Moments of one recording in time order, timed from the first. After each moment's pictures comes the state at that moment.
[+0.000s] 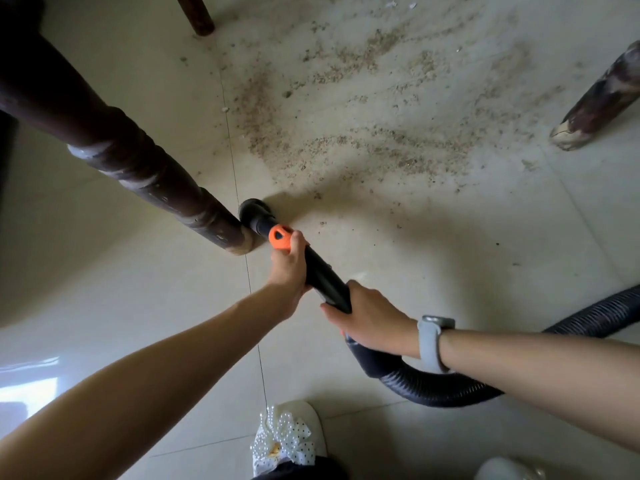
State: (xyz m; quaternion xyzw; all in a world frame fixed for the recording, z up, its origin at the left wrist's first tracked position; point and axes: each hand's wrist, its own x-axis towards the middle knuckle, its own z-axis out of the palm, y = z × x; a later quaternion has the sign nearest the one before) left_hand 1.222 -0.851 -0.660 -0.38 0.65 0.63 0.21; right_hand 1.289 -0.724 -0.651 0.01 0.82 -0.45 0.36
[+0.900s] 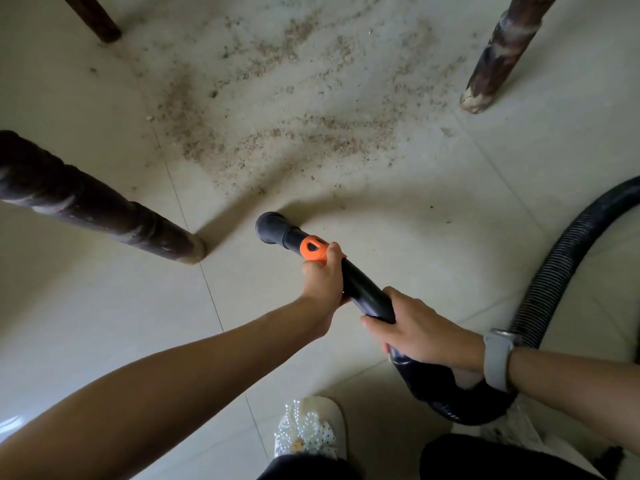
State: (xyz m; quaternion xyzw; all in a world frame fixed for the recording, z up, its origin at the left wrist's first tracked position) left_hand 1.281 -0.764 -0.657 -0.32 0.64 0.61 0.34; right_hand 1.366 -0.644 -0.627 0.13 0.79 -0.48 0.36
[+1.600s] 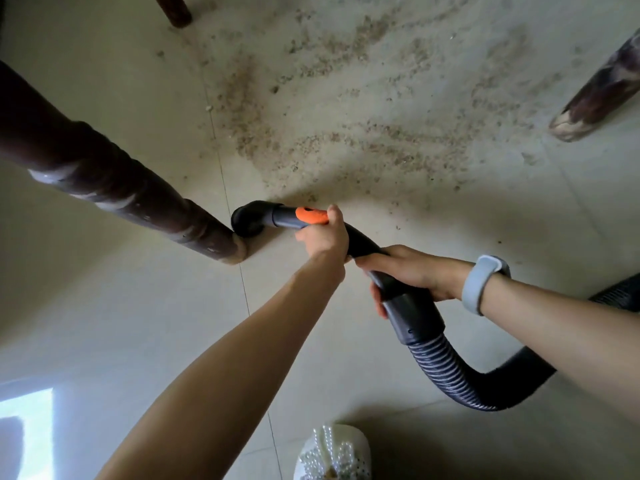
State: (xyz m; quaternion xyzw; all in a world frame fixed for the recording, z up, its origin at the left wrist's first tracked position) left_hand 1.172 -0.787 -0.659 -0.40 0.73 0.53 0.19; right_hand 1.226 -0.672 -0.642 0.11 0.62 -0.62 0.47
